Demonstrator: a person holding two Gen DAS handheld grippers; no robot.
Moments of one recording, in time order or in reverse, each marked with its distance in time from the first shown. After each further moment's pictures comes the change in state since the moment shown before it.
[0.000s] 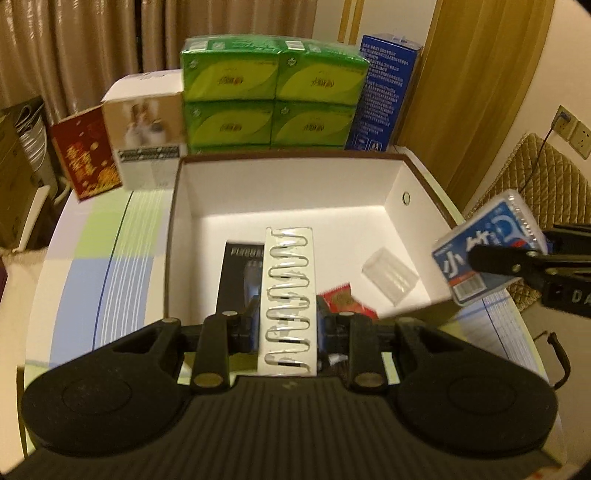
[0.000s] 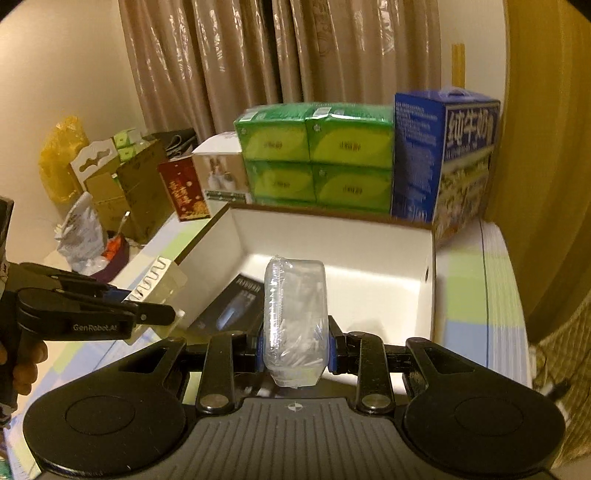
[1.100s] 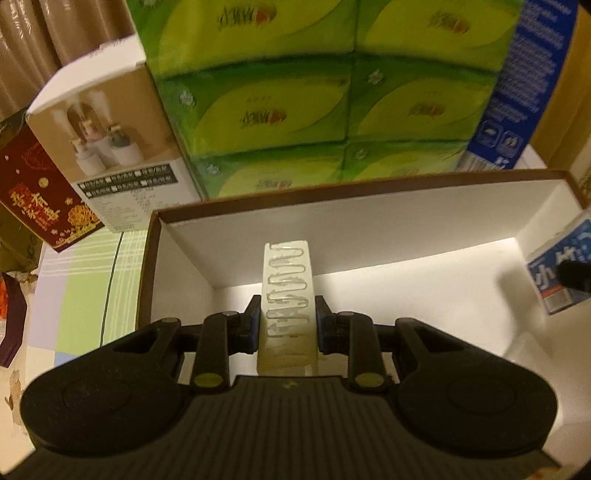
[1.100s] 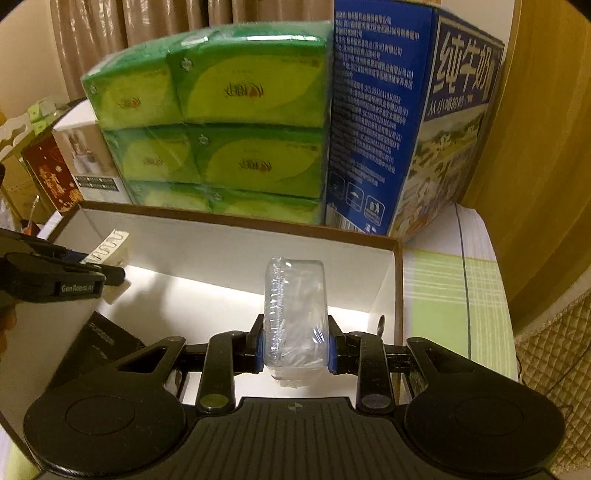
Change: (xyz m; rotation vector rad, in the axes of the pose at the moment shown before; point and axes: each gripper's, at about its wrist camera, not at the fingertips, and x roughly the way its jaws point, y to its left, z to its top) left arm 0.205 0.041 0.094 0.040 0.142 0.198; right arm 0.168 -0.096 0.057 0.037 0.157 -0.187
